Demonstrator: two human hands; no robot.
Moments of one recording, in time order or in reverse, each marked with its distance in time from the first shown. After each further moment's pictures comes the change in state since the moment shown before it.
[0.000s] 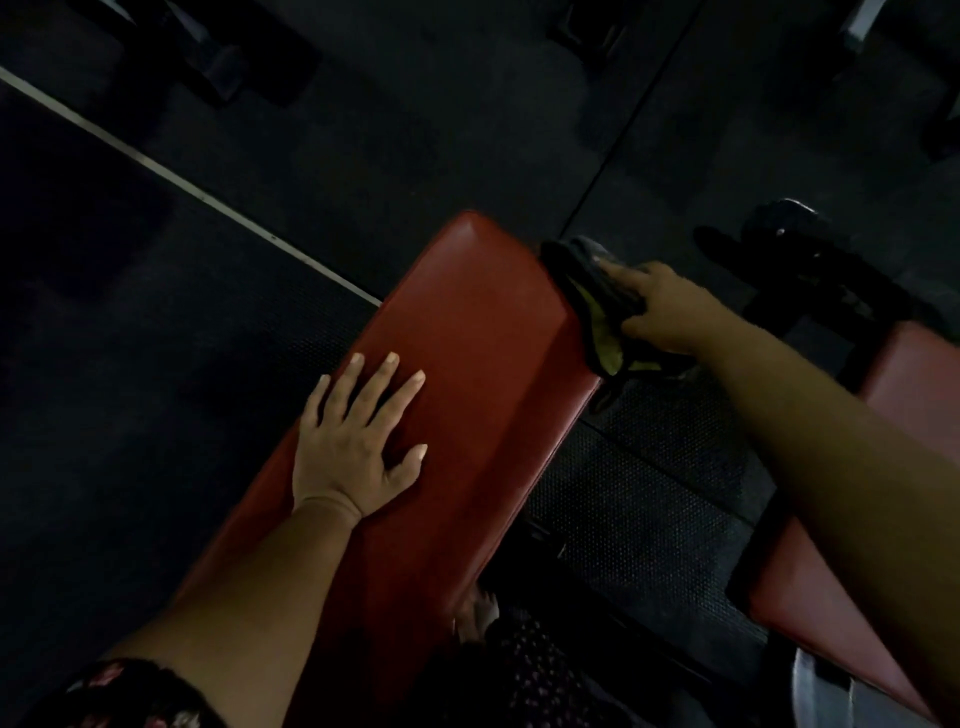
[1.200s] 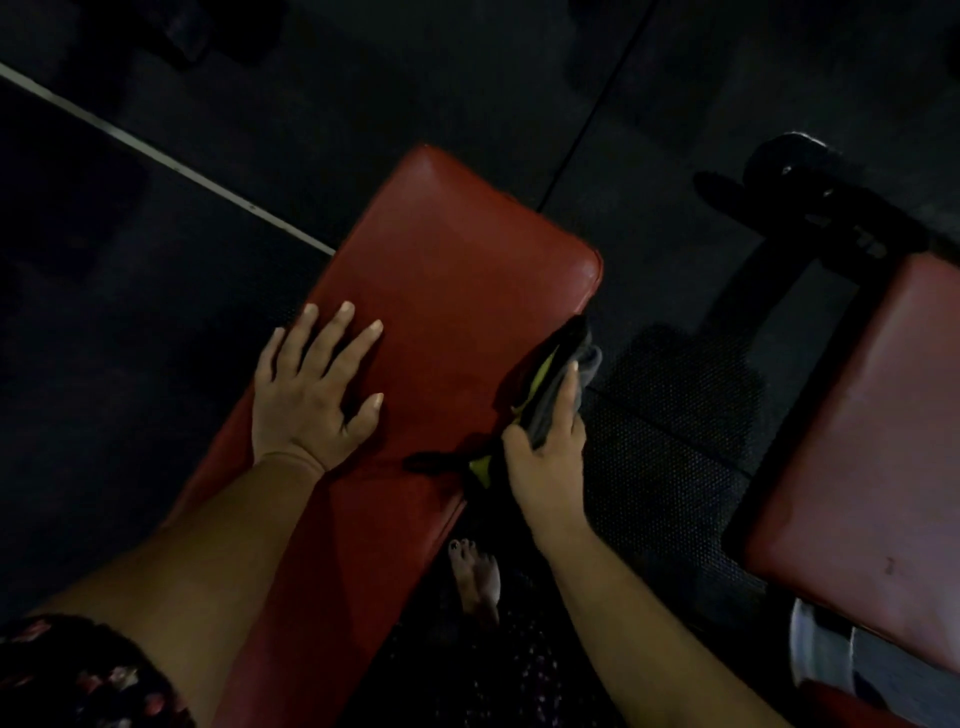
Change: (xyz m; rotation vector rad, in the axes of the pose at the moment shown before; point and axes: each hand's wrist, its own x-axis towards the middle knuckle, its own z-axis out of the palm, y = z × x) left_hand -0.002 -0.003 0.007 0.015 0.093 0.018; right_hand -0.133 -0.078 0.171 1.130 0.201 0.279
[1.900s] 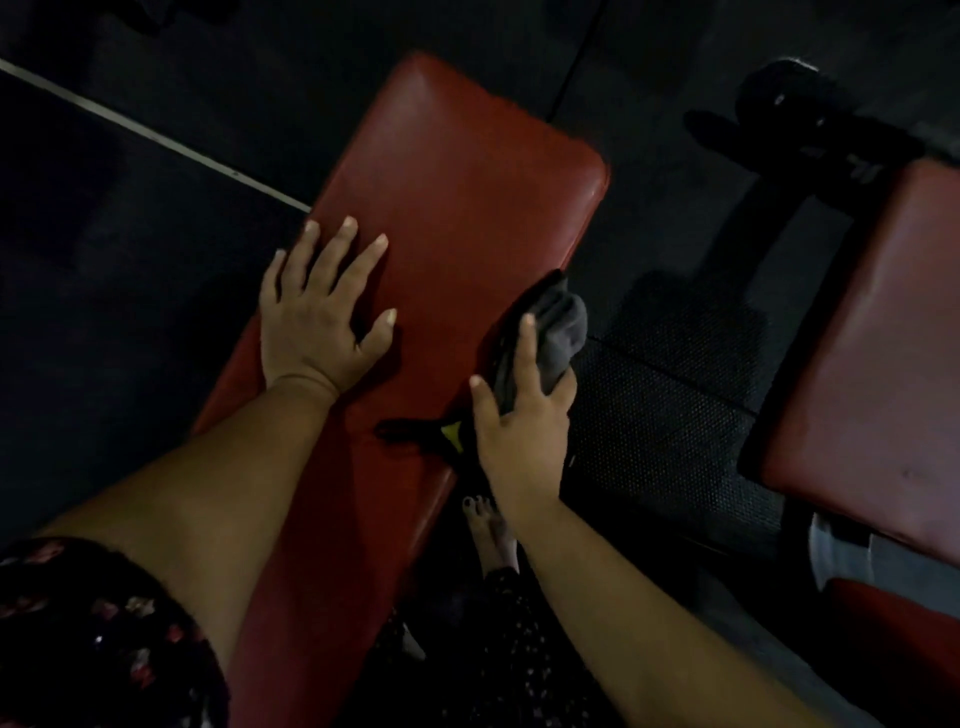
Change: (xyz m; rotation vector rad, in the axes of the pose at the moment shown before) left_hand 0.000 0.001 0.003 -0.049 0.012 -0.006; right_hand -0.047 0.037 0.051 -0.278 0.200 -0.198
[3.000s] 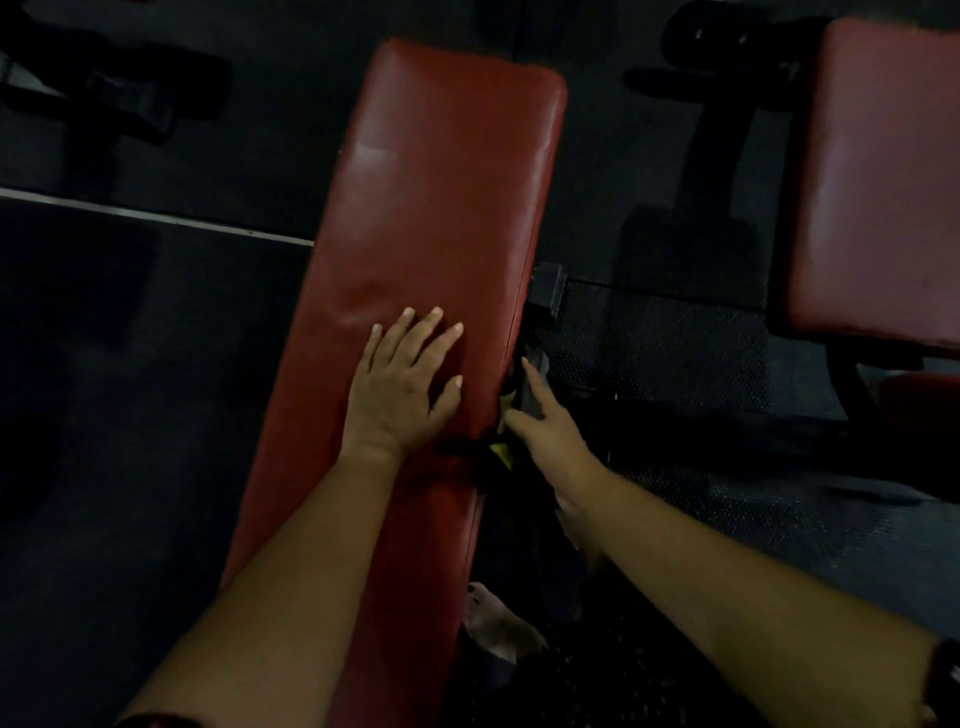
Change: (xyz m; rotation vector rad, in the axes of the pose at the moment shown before) left_hand -0.136 0.004 -0.025 -0.077 -0.129 0.357; right_hand -0.114 0.059 0.055 0.633 -0.243 0.241
